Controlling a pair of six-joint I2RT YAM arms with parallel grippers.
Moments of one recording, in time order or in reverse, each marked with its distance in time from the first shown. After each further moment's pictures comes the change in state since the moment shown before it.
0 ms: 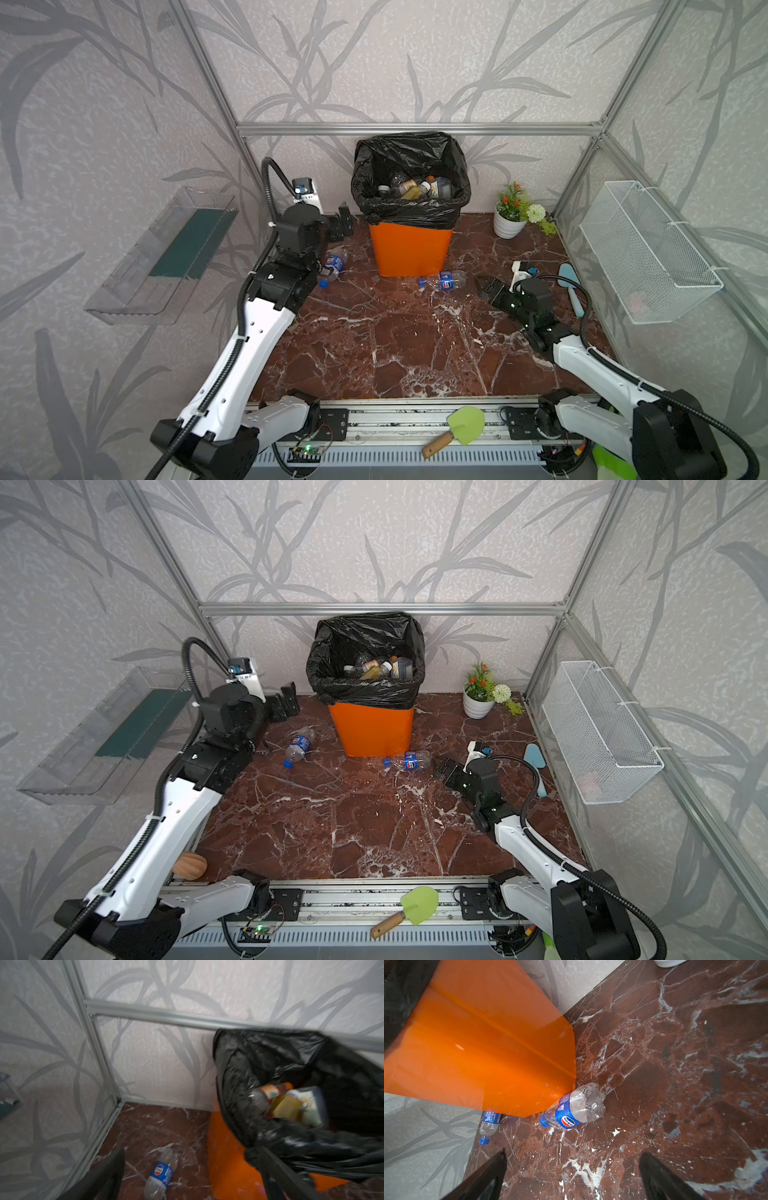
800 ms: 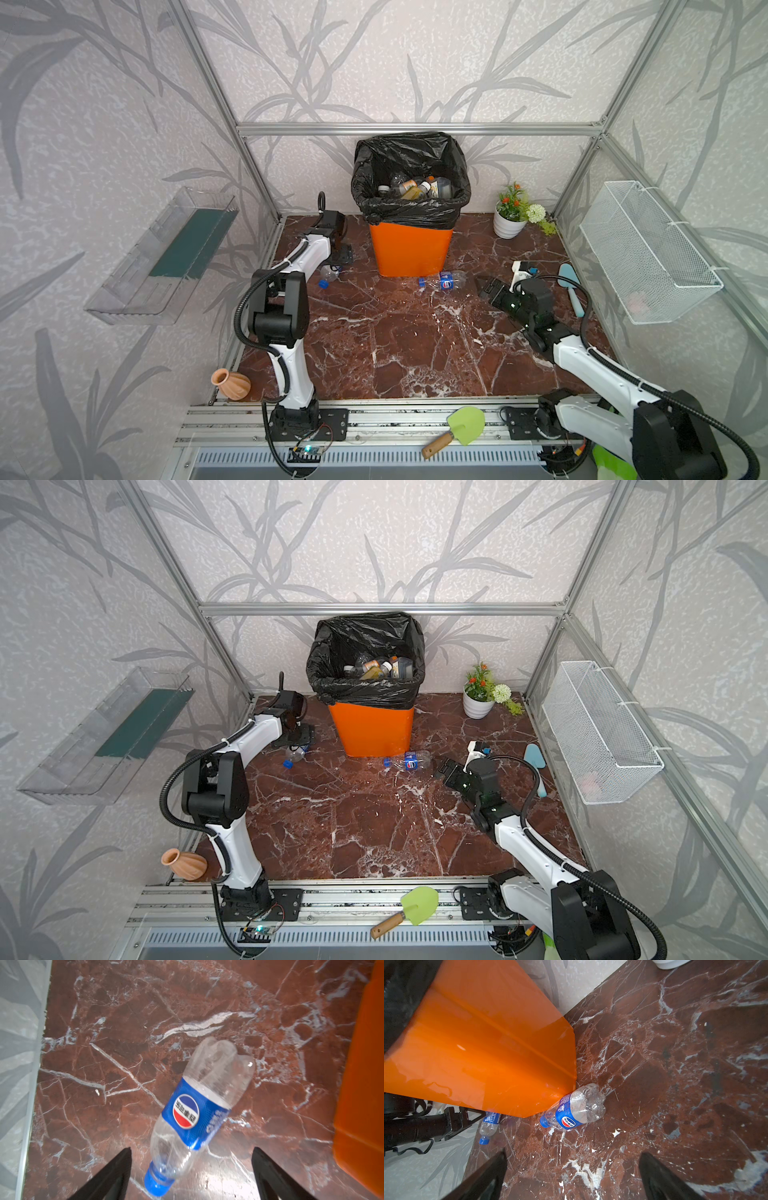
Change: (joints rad) left arm 0.199 0.778 0.218 -0.276 0.136 -0.027; right arm 0.000 -0.002 0.000 0.000 0.001 -0.005
